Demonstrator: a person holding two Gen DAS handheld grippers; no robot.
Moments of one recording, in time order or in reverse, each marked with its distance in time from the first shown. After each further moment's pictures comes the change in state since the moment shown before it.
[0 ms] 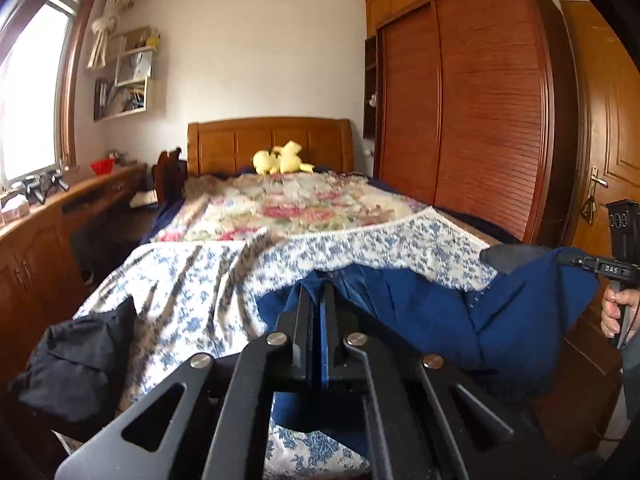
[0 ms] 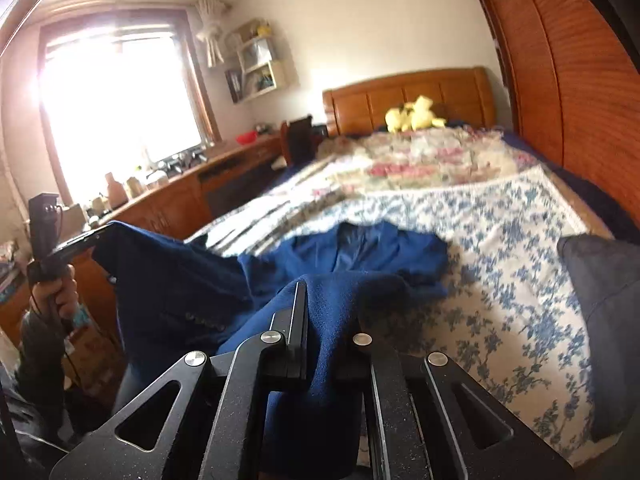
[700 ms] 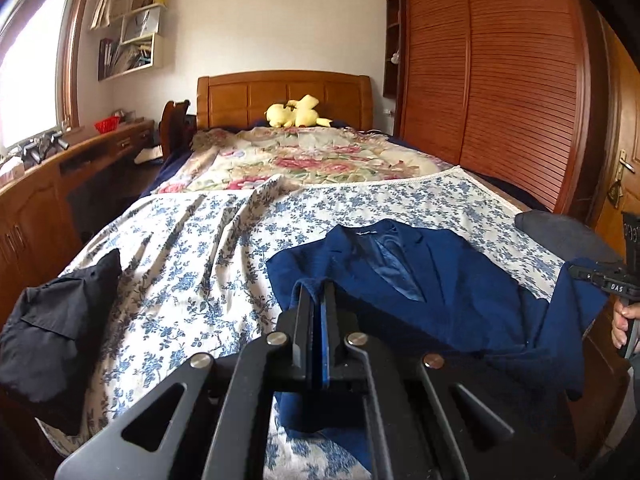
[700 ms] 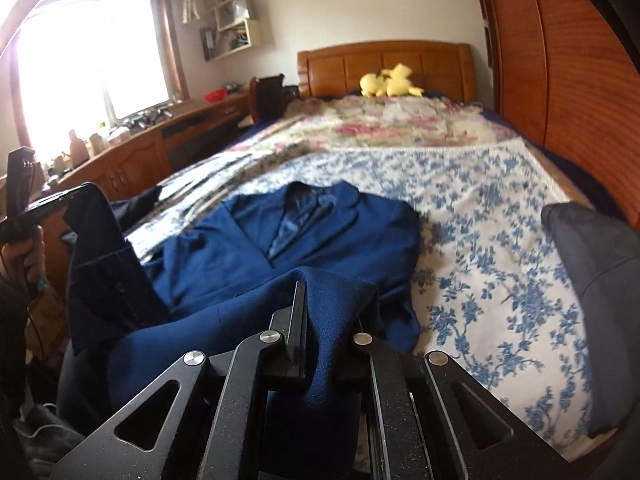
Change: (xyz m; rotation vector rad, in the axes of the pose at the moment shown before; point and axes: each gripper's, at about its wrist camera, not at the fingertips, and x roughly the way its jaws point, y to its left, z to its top) left arm 0.116 0.022 -0.060 -0.040 0.160 0.052; right arm 0.087 -0.045 -0.059 -0.028 0.174 -0.126
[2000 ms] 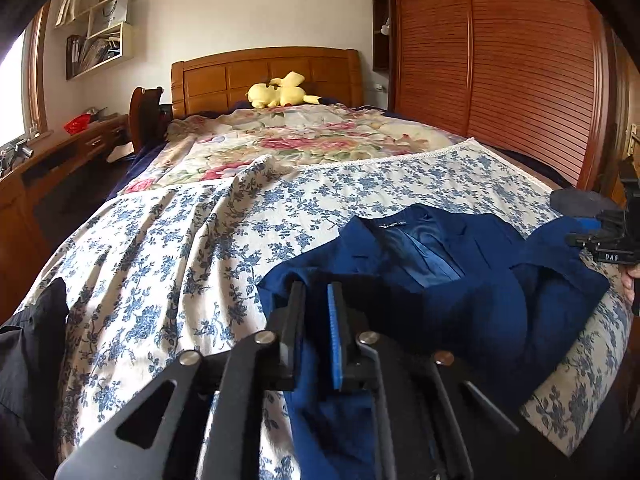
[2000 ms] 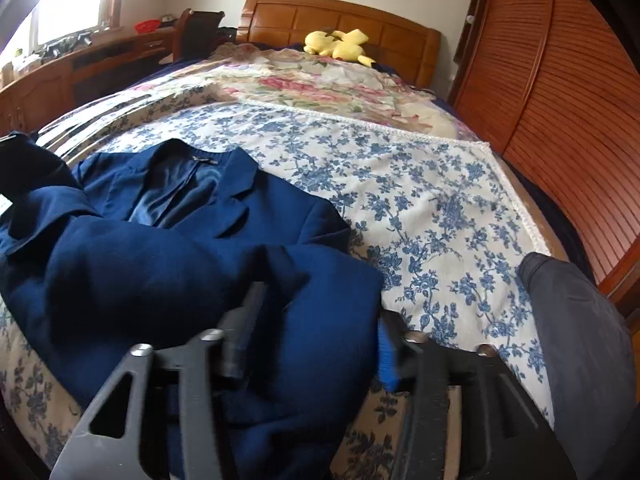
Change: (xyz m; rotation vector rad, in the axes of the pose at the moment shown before) left arm 0.153 0.025 0.019 0.072 0.057 -0.039; right arm 0.157 -0.046 0.056 -0.150 0.150 -0.367
